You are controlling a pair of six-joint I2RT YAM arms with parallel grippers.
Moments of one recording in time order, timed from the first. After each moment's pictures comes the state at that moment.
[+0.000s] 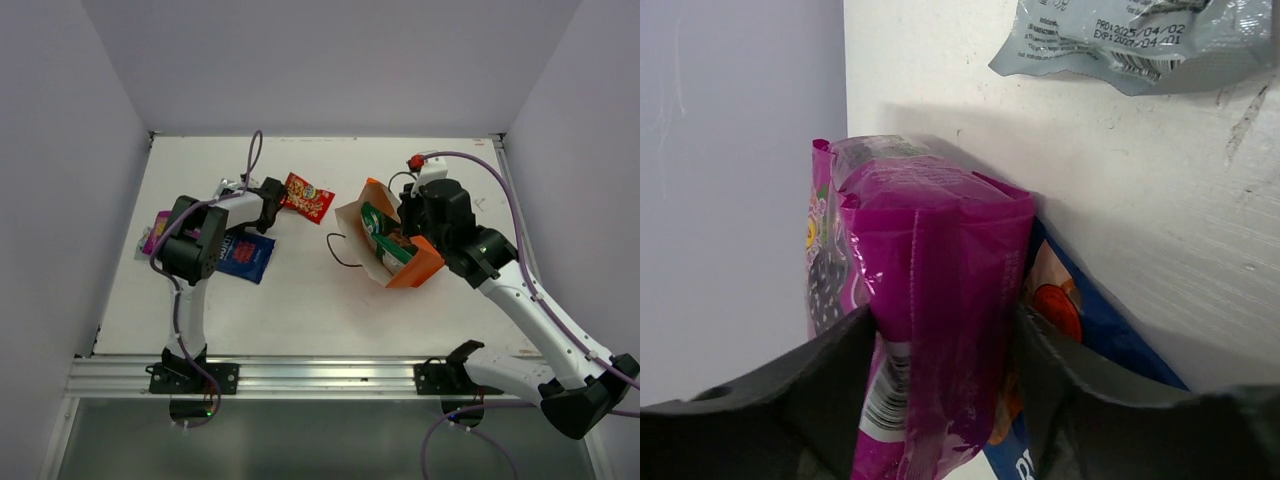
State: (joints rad) left arm -0.37 2.12 1.37 -0.66 -1.11 -0.17; right arm 0.58 1.05 1.13 -0.56 0.28 0.21
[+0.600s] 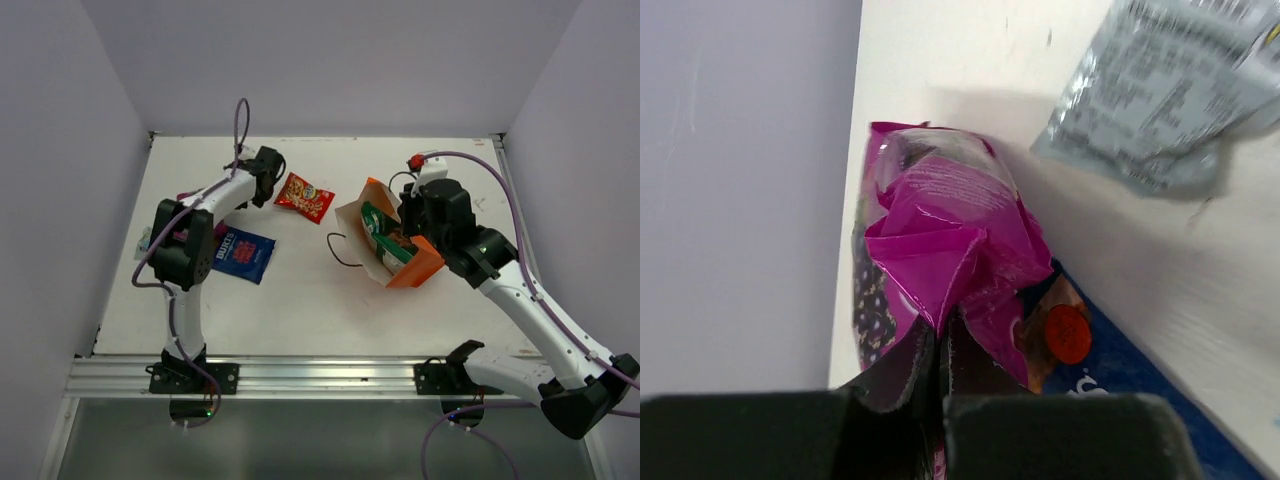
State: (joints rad) left arm -0.35 2.08 1.56 -0.81 -1.03 -0.23; right arm 0.58 1.05 1.13 -0.56 0.28 0.21
